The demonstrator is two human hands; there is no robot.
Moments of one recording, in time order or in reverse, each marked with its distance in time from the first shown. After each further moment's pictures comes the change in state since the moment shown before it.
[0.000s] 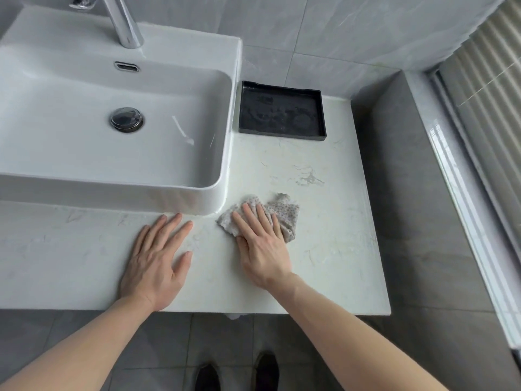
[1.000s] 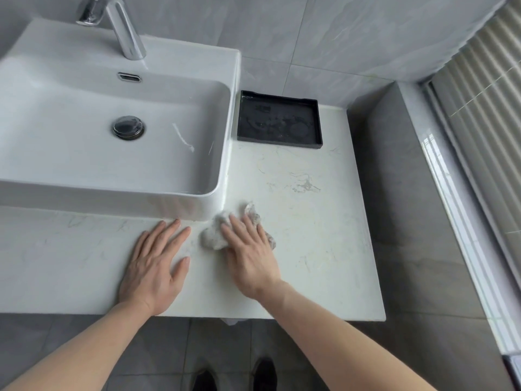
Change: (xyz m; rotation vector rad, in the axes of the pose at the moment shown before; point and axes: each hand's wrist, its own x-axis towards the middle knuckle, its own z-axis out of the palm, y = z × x) left_hand 0.000 0.002 -0.004 -0.011 -0.009 -0.012; right_hand -0.003 -0.020 -0.007 0.105 -0.065 -0.045
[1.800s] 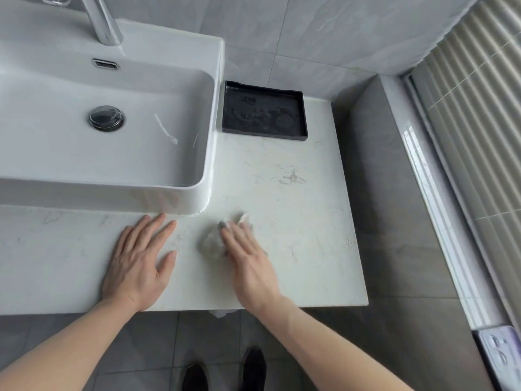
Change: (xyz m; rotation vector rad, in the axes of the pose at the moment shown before) left_hand 0.000 0.001 0.002 -0.014 0.024 -0.001; right_hand -0.046 -0.004 -0.010 0.085 0.093 0.063
